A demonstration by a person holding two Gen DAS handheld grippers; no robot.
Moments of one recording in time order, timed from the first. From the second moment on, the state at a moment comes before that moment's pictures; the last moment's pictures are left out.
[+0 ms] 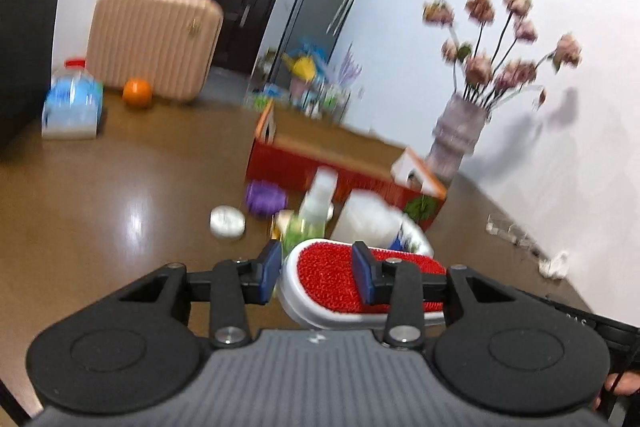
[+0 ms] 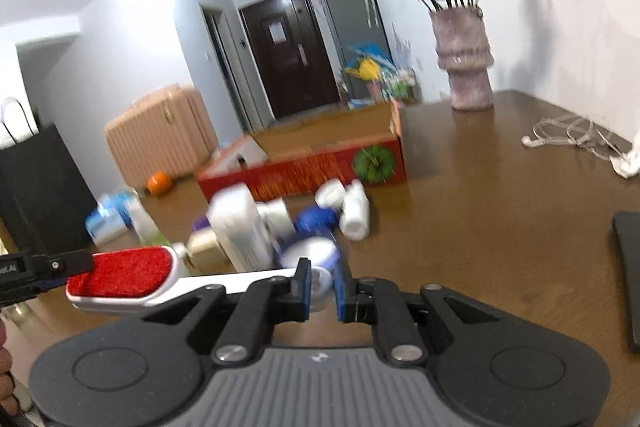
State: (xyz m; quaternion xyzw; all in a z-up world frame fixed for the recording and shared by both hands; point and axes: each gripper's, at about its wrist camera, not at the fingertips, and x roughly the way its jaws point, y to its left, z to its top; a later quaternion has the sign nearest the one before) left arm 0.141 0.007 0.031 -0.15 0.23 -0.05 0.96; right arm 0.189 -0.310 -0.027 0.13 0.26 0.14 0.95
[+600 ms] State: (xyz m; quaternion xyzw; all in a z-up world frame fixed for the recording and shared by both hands) left arm 0.412 0.027 0.115 -0.12 0.20 -0.11 0.97; right arm 0.395 -0.304 0.081 0.14 0.17 0.14 0.97
